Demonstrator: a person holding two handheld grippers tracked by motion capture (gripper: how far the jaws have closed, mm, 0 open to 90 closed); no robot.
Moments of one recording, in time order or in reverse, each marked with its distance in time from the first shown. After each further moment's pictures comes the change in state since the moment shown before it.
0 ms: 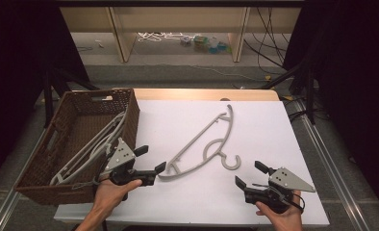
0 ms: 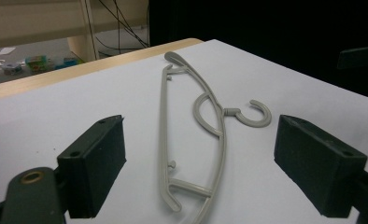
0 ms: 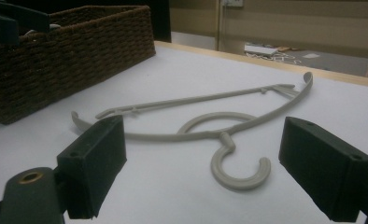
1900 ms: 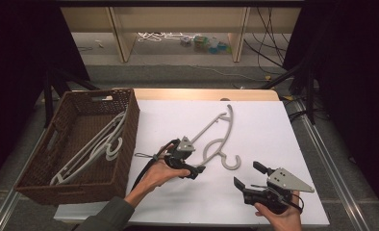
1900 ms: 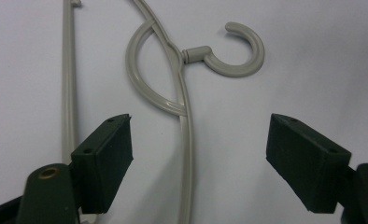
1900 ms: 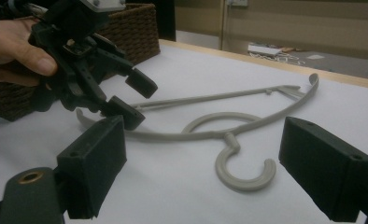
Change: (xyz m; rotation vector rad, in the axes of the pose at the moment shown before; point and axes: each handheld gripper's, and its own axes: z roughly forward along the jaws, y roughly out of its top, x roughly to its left) left arm -0.030 0.001 0.145 0.418 -0.173 0.163; right arm 0.006 0.001 0.000 0.020 0.020 0.023
